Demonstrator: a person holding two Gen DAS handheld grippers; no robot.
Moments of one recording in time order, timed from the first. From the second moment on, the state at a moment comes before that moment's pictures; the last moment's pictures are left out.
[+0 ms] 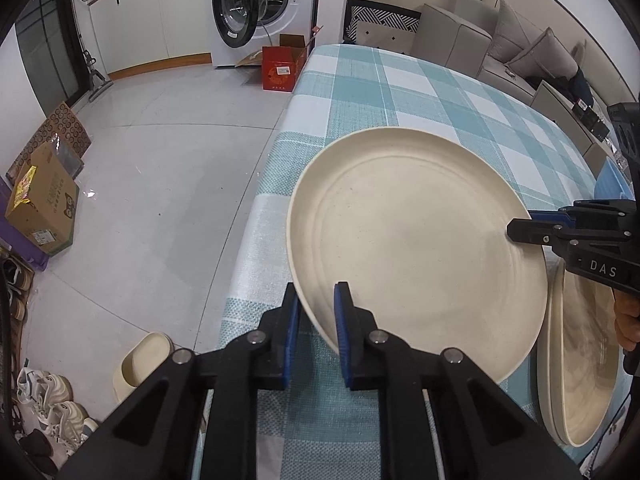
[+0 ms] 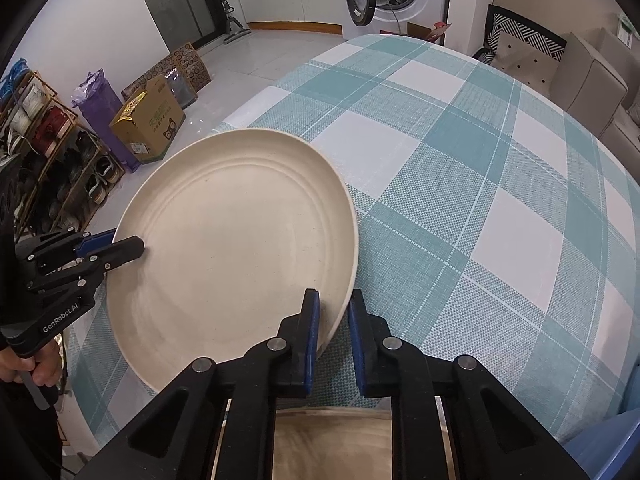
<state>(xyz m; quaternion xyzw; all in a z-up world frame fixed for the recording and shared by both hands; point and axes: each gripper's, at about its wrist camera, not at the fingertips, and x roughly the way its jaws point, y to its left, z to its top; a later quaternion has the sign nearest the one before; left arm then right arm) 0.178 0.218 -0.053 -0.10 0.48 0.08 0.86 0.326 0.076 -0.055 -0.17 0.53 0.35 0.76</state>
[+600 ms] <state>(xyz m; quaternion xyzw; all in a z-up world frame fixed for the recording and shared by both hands) 0.169 0.219 -0.028 -0.09 0.46 0.10 0.88 0.318 0.077 -0.033 -0.17 0.51 0.35 0.77</state>
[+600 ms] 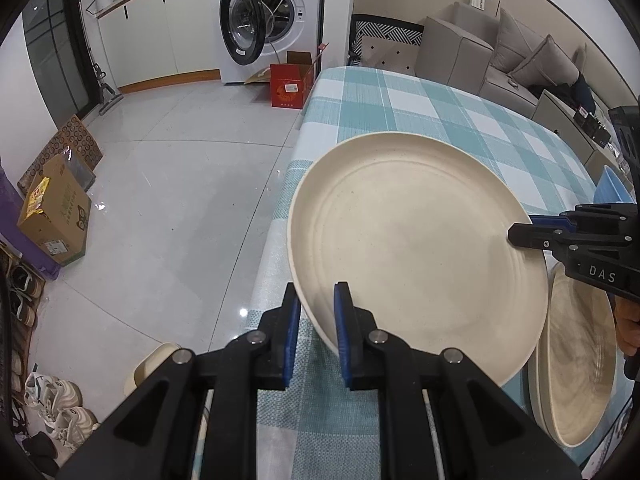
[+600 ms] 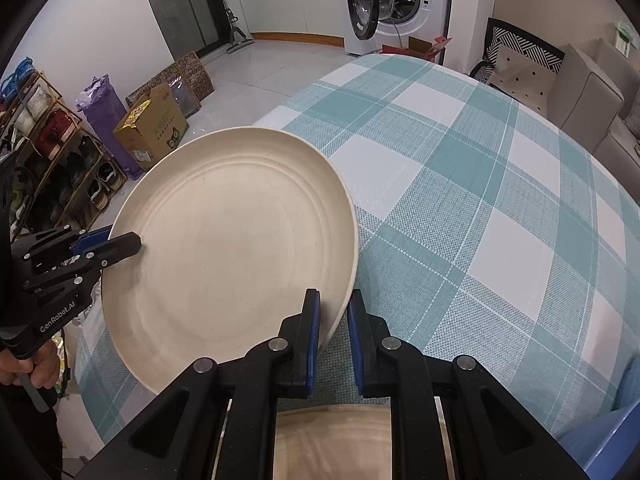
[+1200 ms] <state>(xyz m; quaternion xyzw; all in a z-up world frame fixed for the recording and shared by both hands) 0.143 0.200 0.014 -0.07 0.42 0.09 0.90 0.285 0.048 0.021 -0.15 0.47 0.35 0.80</state>
